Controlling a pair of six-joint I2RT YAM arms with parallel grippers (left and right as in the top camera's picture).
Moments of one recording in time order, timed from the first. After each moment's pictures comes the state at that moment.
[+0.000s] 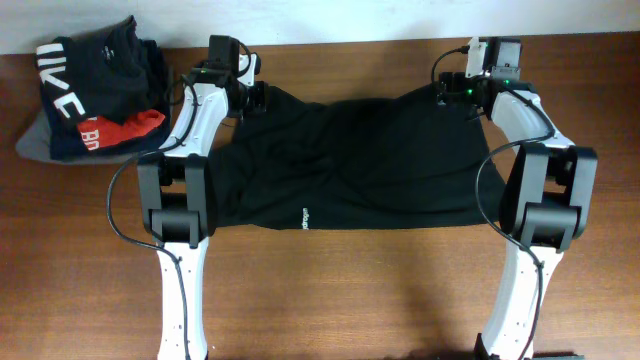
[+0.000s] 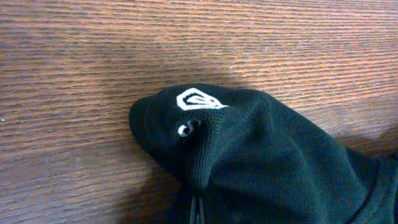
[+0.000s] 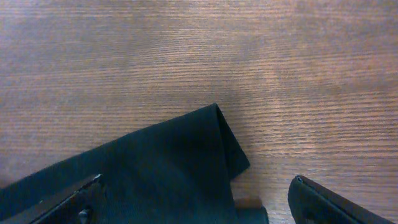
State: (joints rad) left arm -0.12 2.60 2.24 -0.74 0.28 -0.12; right arm -0.13 2.37 1.82 -0.31 -0.14 -0.05
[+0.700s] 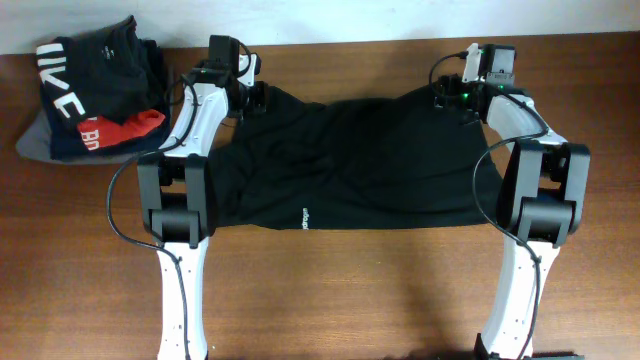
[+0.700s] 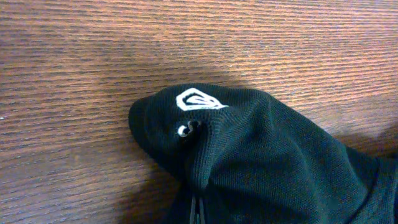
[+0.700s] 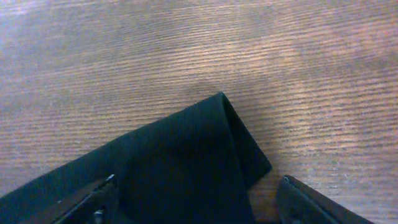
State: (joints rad) left arm -0.12 2.60 2.24 -0.75 0.28 -0.12; right arm -0.13 2.42 1.82 -0.27 -0.17 0.03
